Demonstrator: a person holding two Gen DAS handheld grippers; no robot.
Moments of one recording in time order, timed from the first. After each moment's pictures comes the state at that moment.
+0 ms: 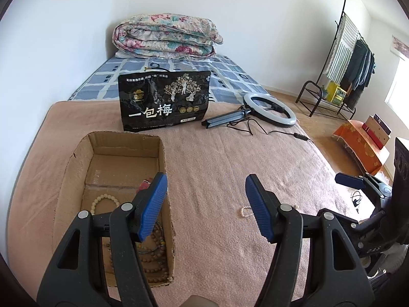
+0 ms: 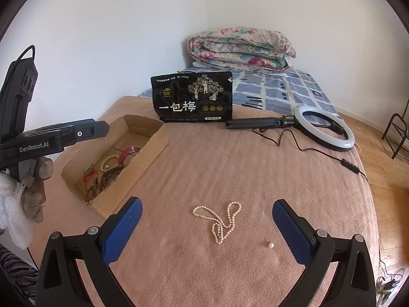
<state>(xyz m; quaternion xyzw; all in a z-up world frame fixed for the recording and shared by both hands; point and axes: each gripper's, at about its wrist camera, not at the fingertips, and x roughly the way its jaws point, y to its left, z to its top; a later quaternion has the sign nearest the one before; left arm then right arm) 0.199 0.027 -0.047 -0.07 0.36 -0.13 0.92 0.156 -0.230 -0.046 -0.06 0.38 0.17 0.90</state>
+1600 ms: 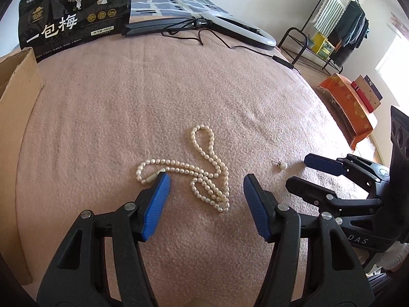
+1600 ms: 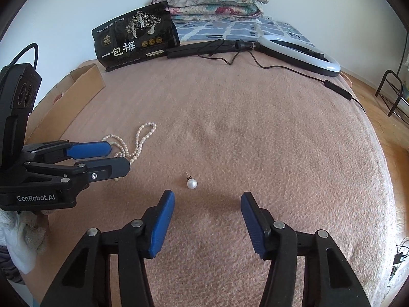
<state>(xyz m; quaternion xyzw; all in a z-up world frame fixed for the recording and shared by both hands) 0.240 -0.128 -0.191 -0.05 0.49 -0.20 0.85 0.184 -0.323 -0.165 -0.04 0.48 0.15 0.86</state>
